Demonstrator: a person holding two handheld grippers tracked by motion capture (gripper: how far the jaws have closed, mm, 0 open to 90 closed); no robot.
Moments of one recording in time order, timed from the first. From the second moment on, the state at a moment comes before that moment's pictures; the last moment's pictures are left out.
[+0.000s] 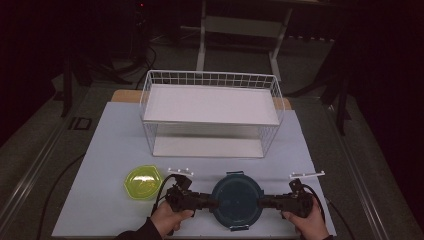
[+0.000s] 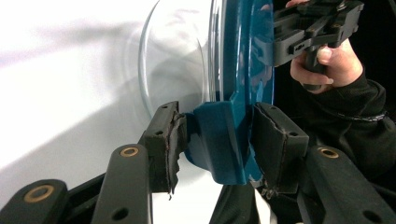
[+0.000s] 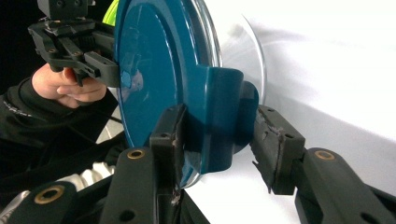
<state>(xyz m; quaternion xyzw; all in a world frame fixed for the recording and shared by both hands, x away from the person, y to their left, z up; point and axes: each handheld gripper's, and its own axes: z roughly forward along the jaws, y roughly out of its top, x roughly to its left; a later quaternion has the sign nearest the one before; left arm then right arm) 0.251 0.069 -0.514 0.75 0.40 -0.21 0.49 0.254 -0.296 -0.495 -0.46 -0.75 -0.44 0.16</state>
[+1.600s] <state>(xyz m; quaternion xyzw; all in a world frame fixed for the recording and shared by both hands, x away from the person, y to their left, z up) 0.298 0.108 -0.349 0.75 0.36 -0.10 0.55 0.294 -0.258 -0.344 -0.39 -0.75 -0.52 0.06</state>
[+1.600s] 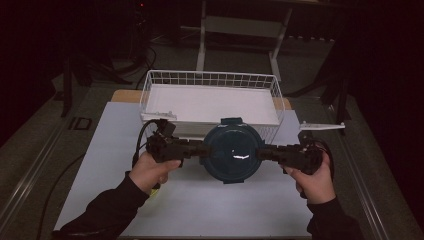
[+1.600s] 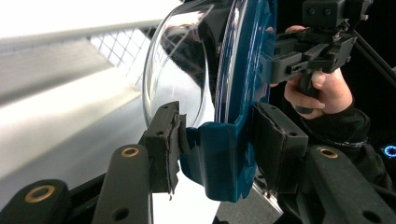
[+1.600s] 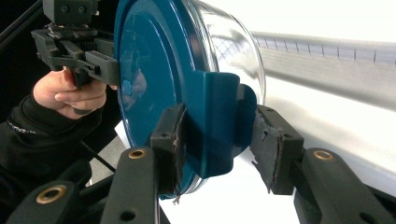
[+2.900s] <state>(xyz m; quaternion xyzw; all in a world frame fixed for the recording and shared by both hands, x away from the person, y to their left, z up) 0.403 0.142 -0.316 0.71 0.41 -0.07 0.56 0.403 -0.213 -0.307 -0.45 -0.72 -0.52 0.07</state>
